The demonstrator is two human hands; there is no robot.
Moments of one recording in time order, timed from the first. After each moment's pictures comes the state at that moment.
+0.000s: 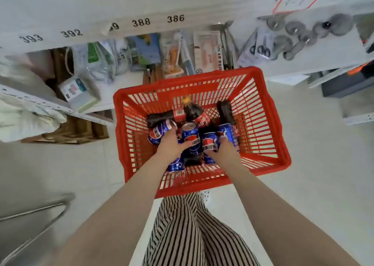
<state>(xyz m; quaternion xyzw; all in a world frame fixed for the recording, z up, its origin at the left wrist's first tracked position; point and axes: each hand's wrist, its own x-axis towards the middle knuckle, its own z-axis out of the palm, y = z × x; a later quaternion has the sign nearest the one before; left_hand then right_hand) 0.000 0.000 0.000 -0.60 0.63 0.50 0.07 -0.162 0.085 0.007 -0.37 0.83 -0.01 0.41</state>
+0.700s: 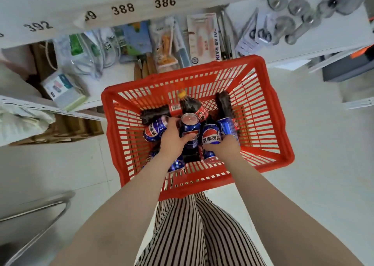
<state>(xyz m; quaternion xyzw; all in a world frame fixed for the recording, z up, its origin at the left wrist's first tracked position) -0.018 -0.004 -0.016 -0.60 0.61 0.51 -0.05 -0.164 0.069 0.000 -0.19 0.87 -0.08 0.46</state>
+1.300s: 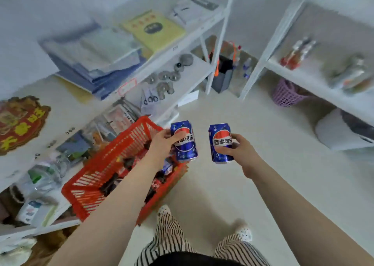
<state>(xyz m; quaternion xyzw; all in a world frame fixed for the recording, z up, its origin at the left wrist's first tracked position) -0.187 0.098 0.265 -0.41 0.54 0.74 -0.02 -0.294 0.303 0.291 0.04 0.74 -0.54 0.39</state>
